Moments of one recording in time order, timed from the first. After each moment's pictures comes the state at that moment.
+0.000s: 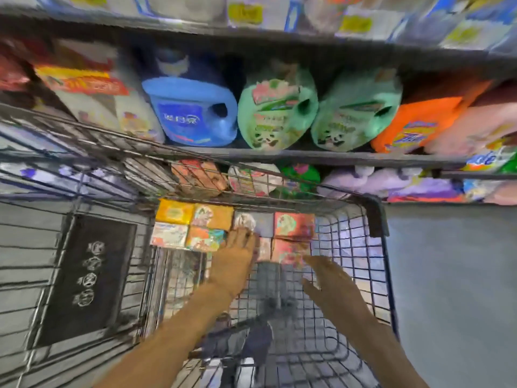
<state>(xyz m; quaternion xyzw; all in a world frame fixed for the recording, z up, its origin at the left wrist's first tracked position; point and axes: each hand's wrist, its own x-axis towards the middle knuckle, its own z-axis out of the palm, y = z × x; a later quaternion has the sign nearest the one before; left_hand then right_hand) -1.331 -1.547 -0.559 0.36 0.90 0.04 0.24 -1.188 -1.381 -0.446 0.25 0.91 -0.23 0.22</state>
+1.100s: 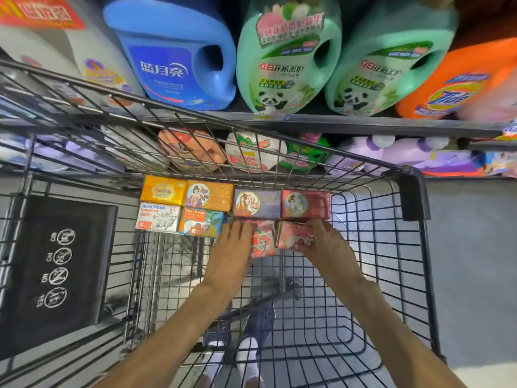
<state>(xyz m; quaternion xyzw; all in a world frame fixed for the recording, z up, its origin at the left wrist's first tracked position) -1.319 -1.566 -0.598 0.36 0.90 0.13 0.23 -1.219 -1.368 -0.557 0.29 0.92 -0.23 0.17</state>
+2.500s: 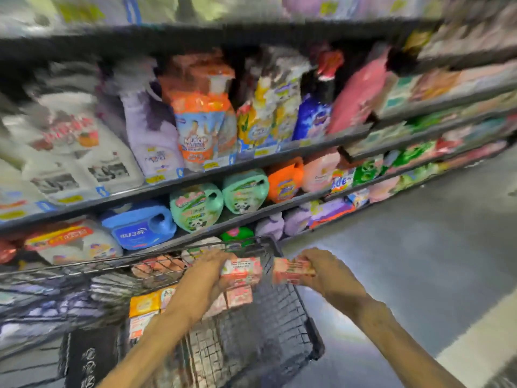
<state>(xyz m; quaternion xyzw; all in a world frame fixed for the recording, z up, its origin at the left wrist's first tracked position) -1.325 -1.525 -0.243 0.53 0.78 0.26 0.21 -1.092 -1.335 -0.213 0.35 0.88 -0.31 0.00</state>
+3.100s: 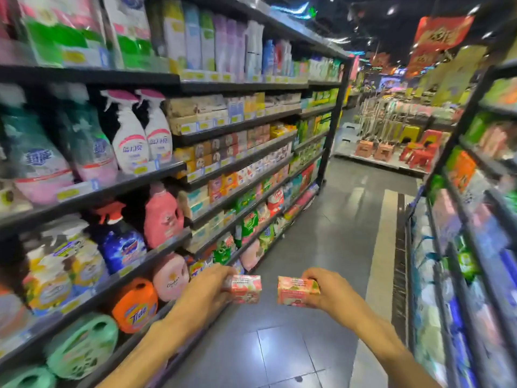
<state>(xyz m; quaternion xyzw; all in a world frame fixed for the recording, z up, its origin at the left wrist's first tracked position) -1.058 -1.242 -0.012 0.79 0.53 0.28 0.15 -0.738 -1.206 0.008 0.58 0.79 -0.17 -0.12</state>
